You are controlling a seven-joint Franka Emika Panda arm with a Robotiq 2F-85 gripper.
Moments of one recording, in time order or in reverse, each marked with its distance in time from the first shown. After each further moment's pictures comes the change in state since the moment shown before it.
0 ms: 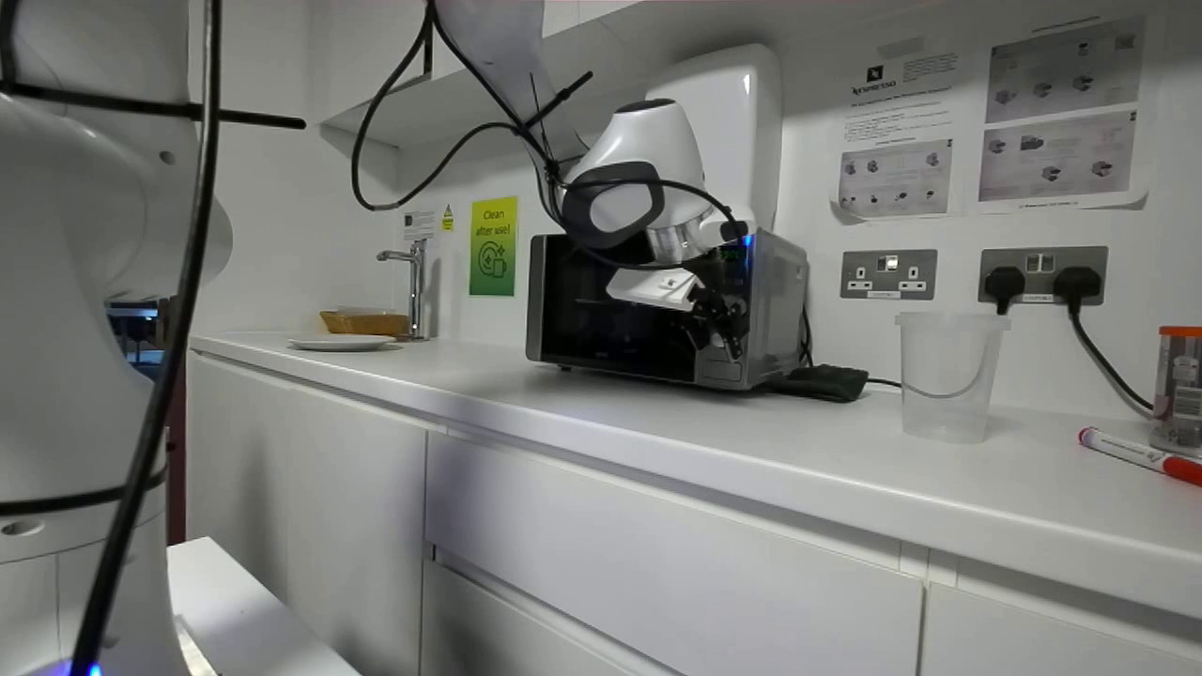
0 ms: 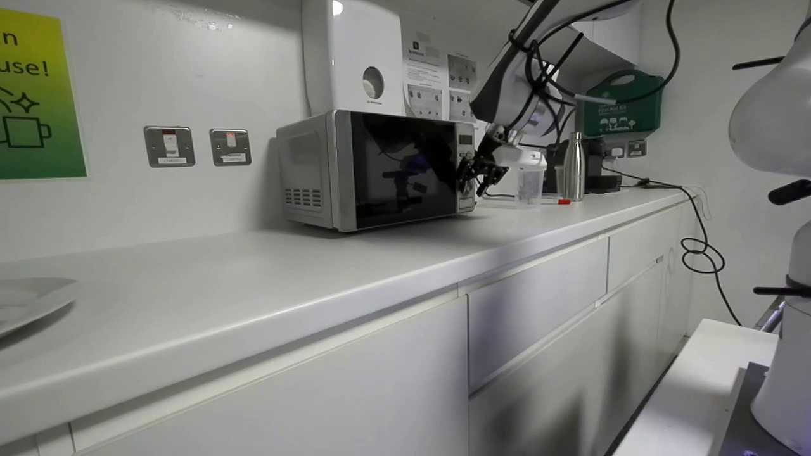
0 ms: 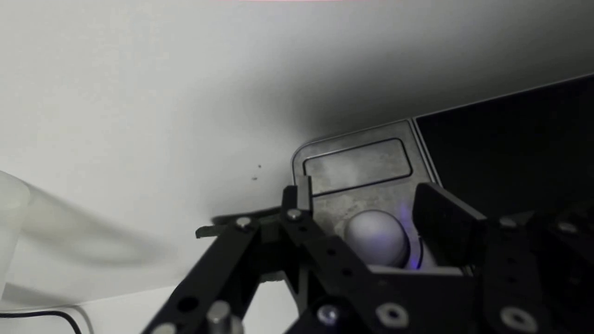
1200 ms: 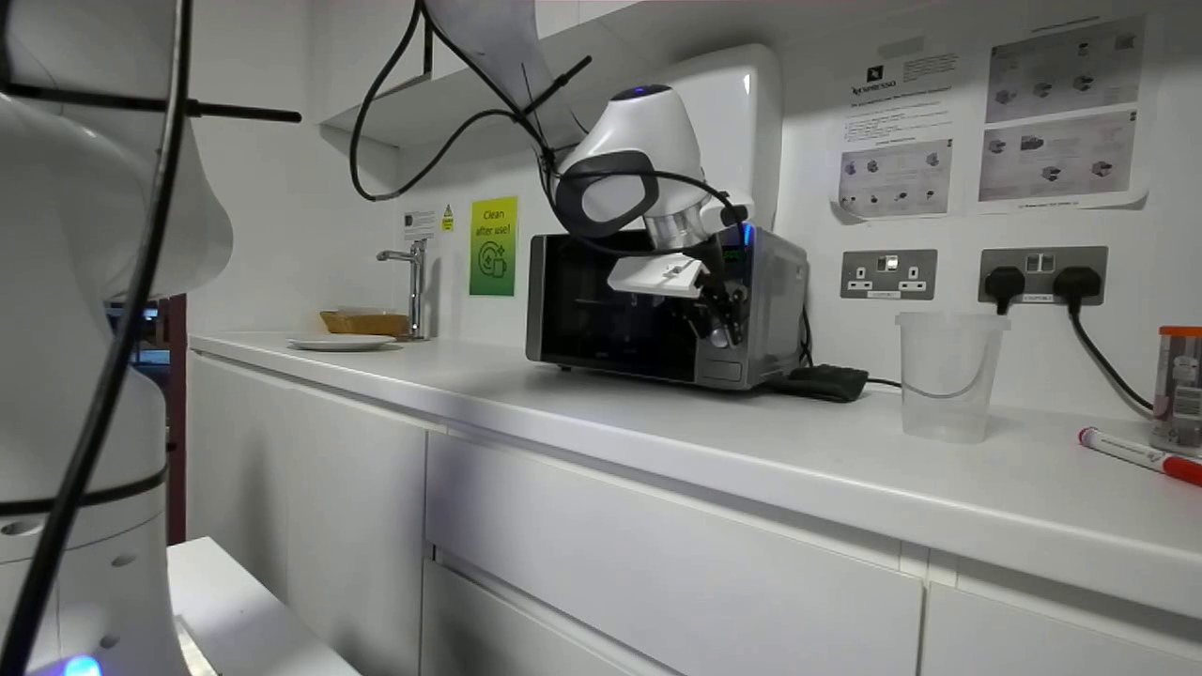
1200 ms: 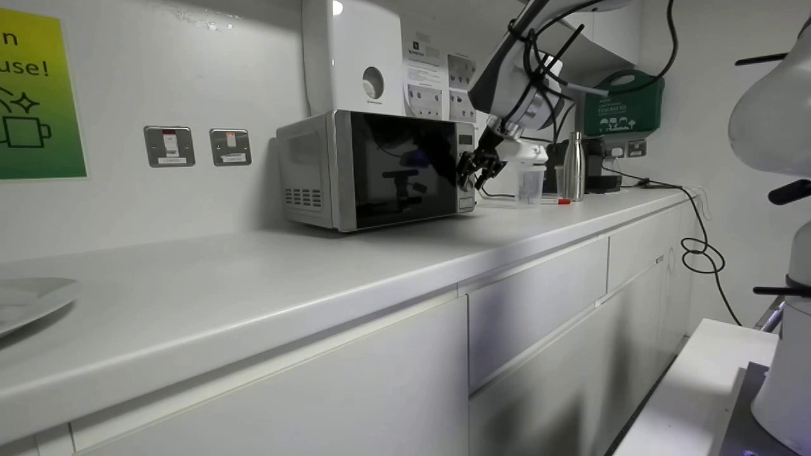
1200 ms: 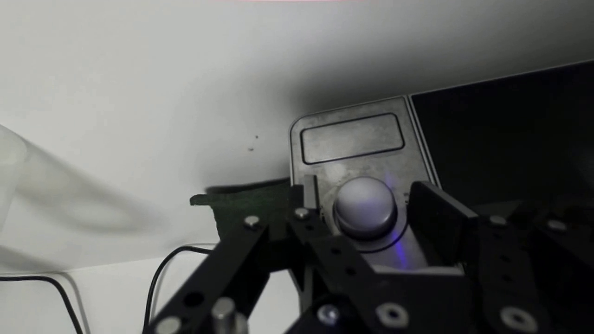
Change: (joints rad) arm -0.004 -0.036 0.014 0.001 0.106 -0.001 -0.149
